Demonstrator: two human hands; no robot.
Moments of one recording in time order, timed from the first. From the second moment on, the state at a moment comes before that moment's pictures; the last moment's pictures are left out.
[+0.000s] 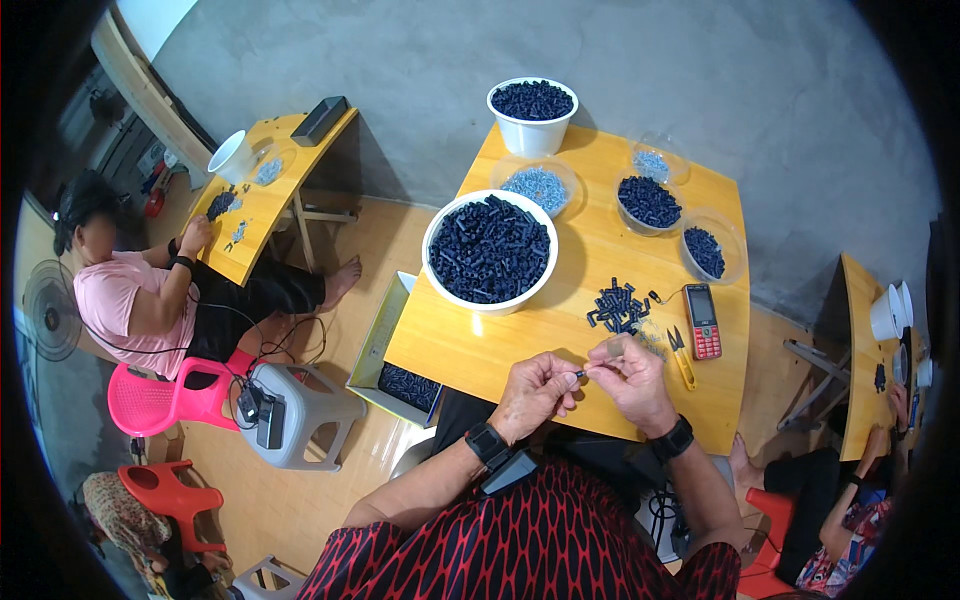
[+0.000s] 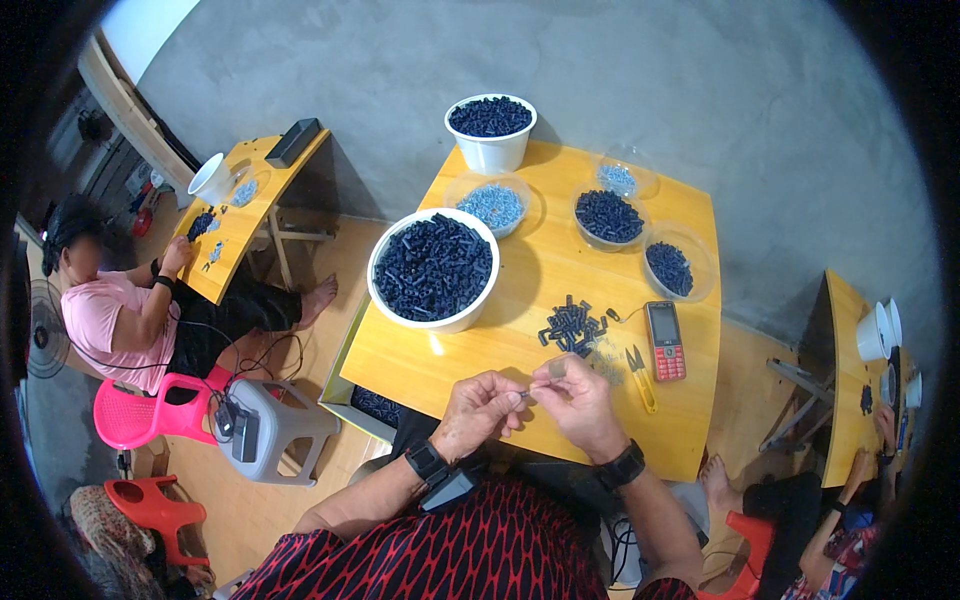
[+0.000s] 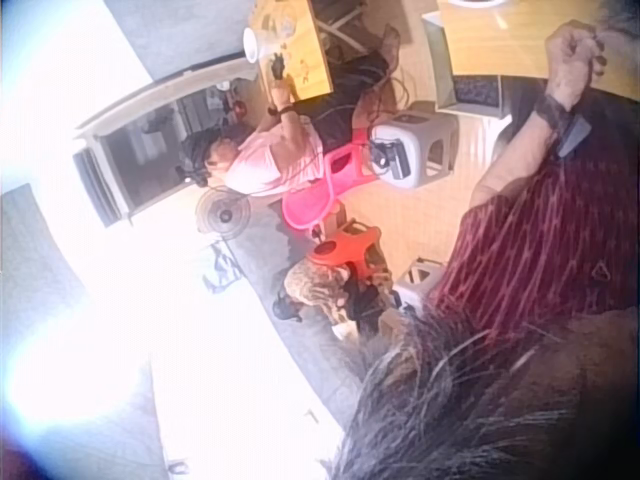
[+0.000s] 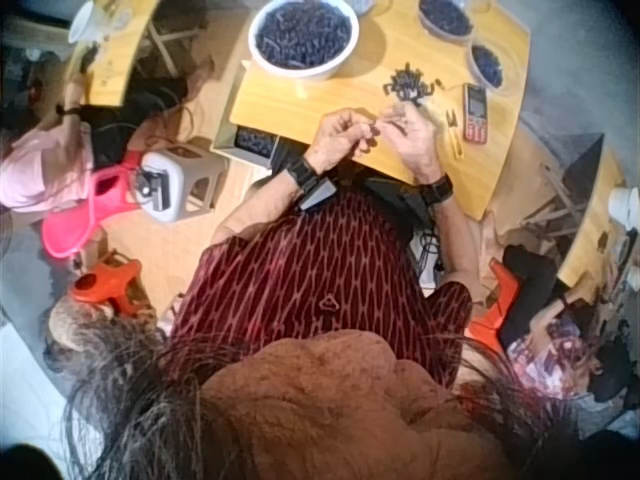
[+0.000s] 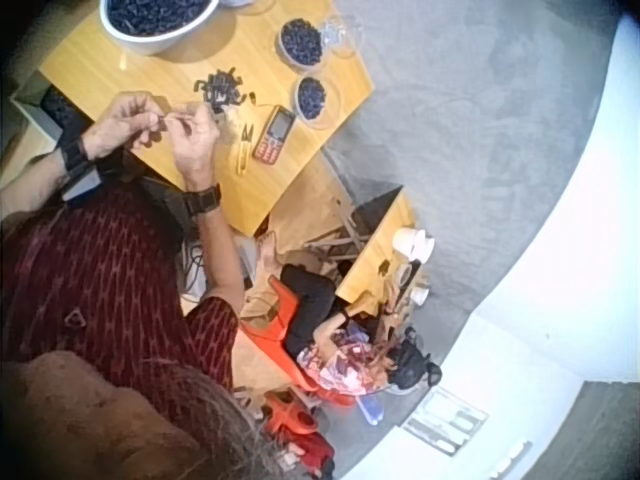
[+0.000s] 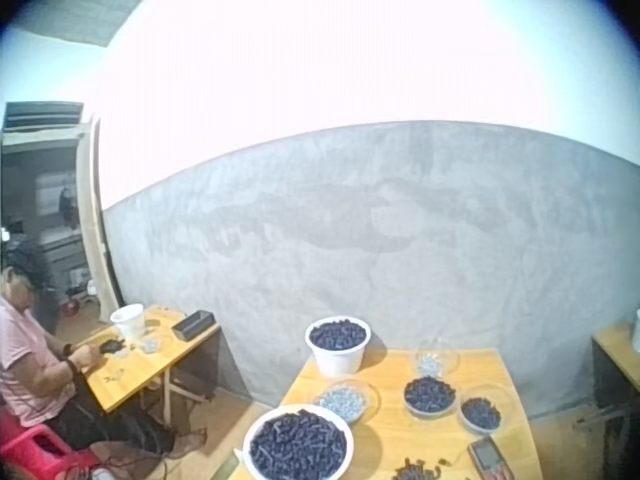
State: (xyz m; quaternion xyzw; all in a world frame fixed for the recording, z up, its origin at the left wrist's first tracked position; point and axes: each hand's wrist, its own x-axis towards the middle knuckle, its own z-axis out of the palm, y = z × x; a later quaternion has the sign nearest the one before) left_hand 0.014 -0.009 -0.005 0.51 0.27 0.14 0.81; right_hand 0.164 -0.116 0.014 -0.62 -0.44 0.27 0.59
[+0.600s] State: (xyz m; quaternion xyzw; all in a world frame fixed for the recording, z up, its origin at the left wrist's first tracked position) left_hand 0.013 -0.012 0.002 0.52 0.27 0.13 0.80; right_hand 0.141 -0.129 0.016 -0.66 -0.50 0.16 0.54
